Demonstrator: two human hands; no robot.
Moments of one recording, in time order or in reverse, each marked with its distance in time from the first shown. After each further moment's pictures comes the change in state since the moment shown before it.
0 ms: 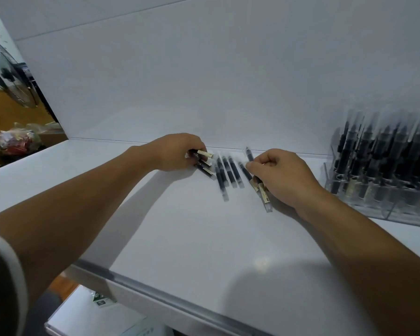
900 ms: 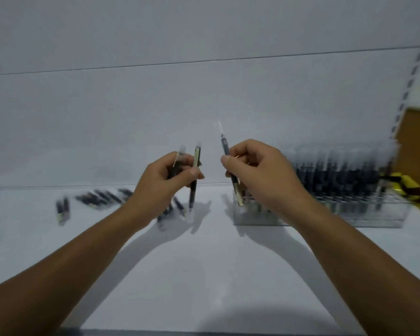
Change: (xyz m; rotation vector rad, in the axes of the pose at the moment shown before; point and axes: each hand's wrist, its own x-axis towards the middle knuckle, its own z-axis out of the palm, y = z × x) left_hand -0.029 0.169 -0.028 -1.200 0.480 0.086; right_hand -0.067 -0.046 -0.096 0.070 0.232 -0.240
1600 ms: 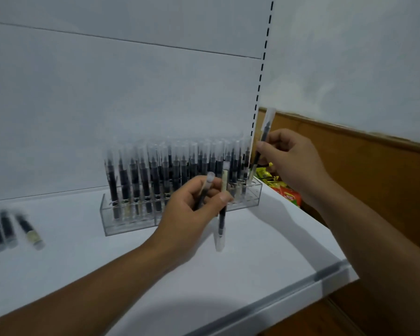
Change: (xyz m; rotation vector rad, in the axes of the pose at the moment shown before) left_hand -0.020 0.008 0.224 -0.459 -0.341 -0.056; right_hand -0.045 0.055 -0.212 -0.318 0.497 0.143
